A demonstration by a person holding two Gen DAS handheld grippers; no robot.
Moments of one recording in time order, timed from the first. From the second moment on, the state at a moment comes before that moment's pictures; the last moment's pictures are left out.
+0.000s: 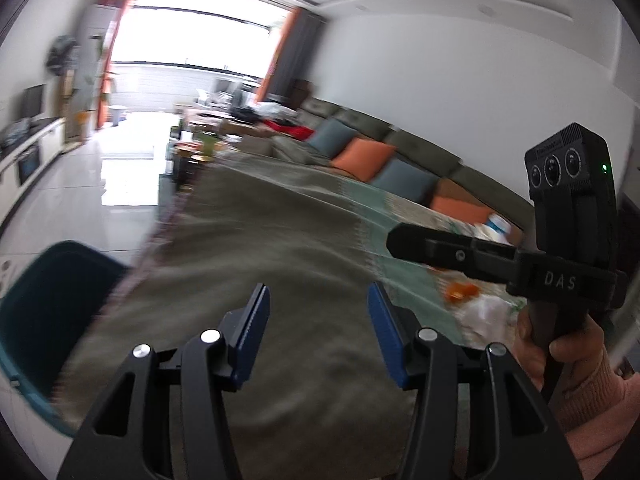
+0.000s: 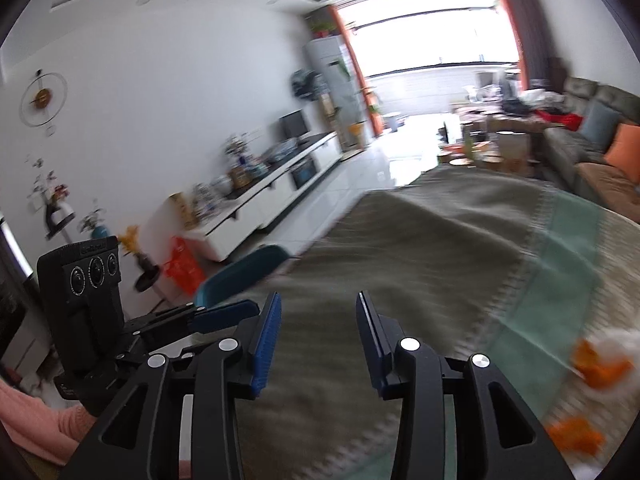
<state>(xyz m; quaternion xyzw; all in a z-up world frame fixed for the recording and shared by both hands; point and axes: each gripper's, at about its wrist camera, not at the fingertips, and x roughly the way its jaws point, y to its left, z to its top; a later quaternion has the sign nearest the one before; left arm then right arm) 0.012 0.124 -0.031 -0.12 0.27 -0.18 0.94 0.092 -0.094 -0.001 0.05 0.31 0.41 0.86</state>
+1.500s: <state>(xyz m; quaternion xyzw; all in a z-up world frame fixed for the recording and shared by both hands) 0.064 -0.078 -0.074 -0.01 0.39 -0.35 0.85 0.080 -0.334 -0.051 0.13 0.32 0.07 0.94</state>
